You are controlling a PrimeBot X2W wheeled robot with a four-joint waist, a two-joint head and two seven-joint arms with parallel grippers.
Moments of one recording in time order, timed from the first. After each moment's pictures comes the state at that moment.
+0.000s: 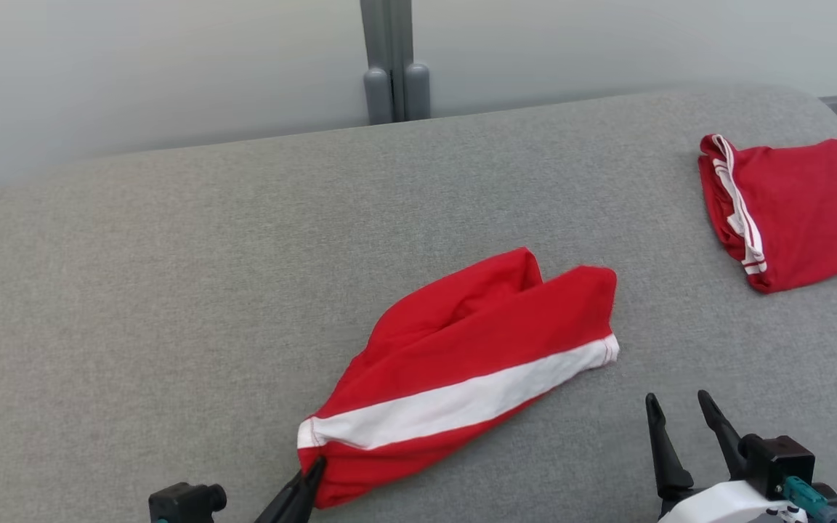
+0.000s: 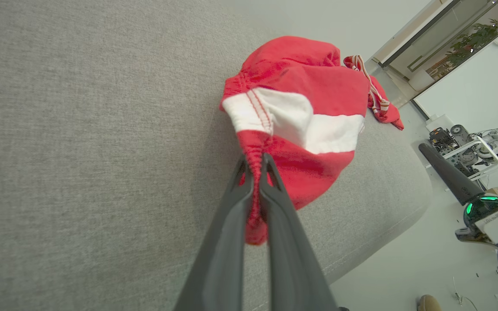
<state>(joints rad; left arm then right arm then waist) 0.01 0.41 -0.68 0.16 -0.98 -0.13 -0.22 0.08 -0.05 0.01 0.27 0.17 0.13 -0.26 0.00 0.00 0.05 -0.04</state>
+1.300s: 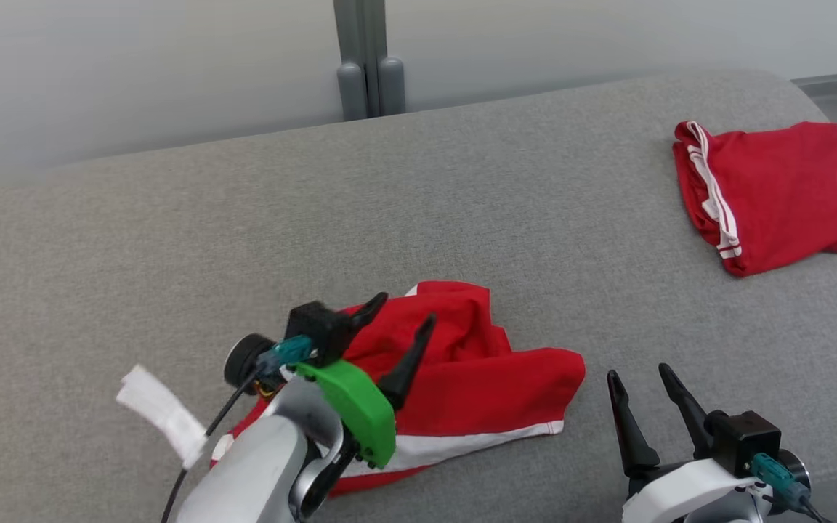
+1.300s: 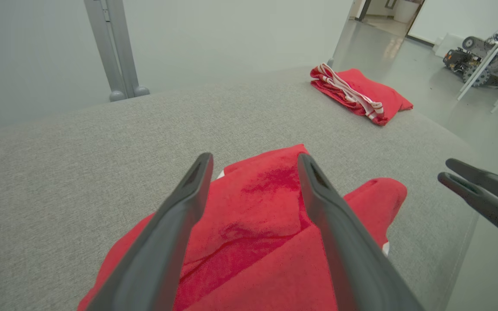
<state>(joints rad) -0.36 0.15 -0.59 0.34 -0.49 -0.13 -0.02 0.03 -0.05 0.09 0.26 0.18 0.13 -0.26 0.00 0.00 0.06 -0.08</state>
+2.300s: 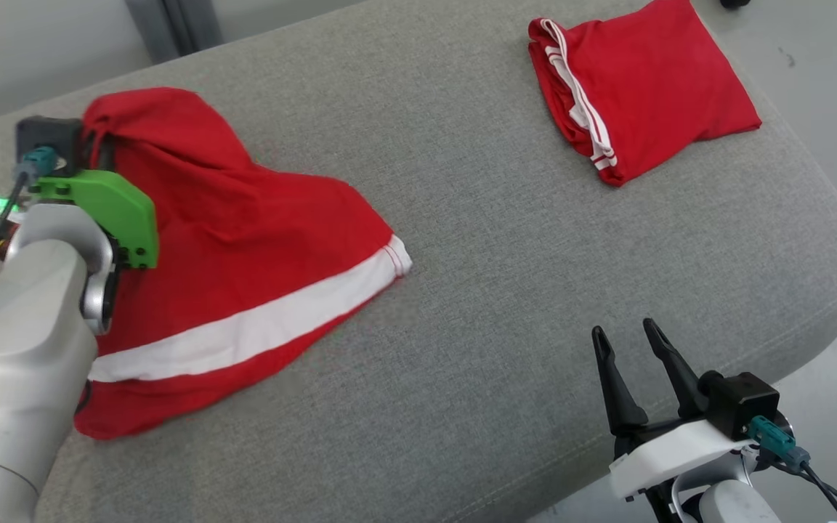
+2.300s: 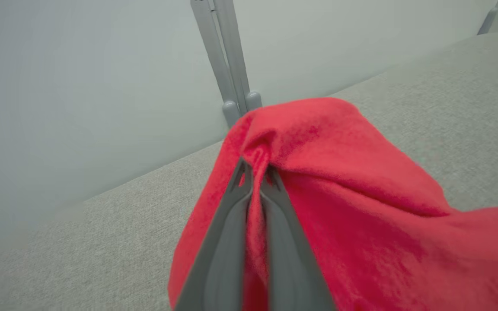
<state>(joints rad) -0.93 0.38 -0.71 0.93 -0.64 0.10 -0.12 -0.05 -0.05 0.14 0.23 0.23 0.13 -0.26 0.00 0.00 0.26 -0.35</state>
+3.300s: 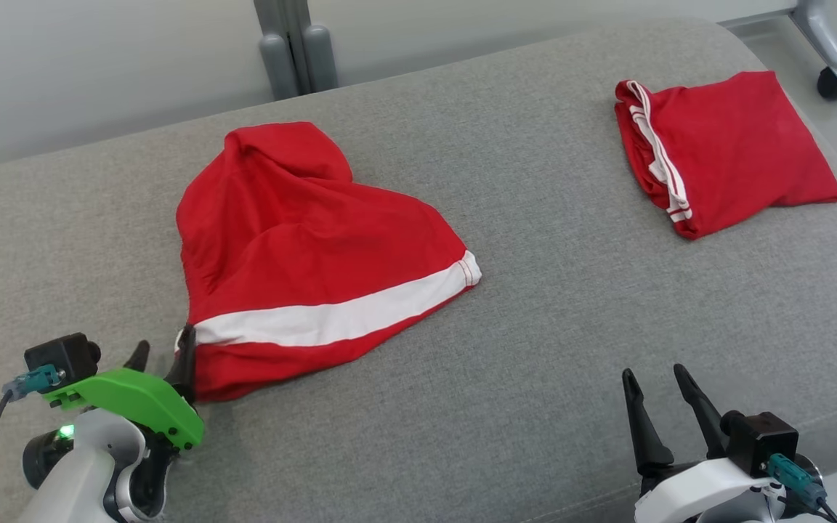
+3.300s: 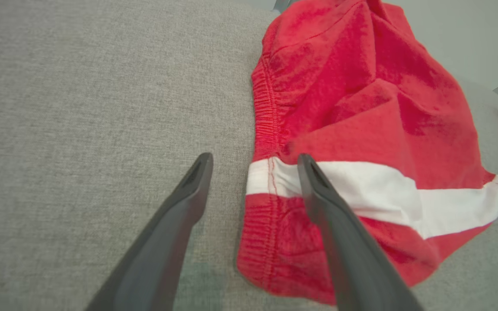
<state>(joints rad) -0.34 0.37 -0.41 0.54 -0.94 0.06 -0.04 0.04 -0.05 0.06 0.26 0.20 0.13 -0.26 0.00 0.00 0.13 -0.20</state>
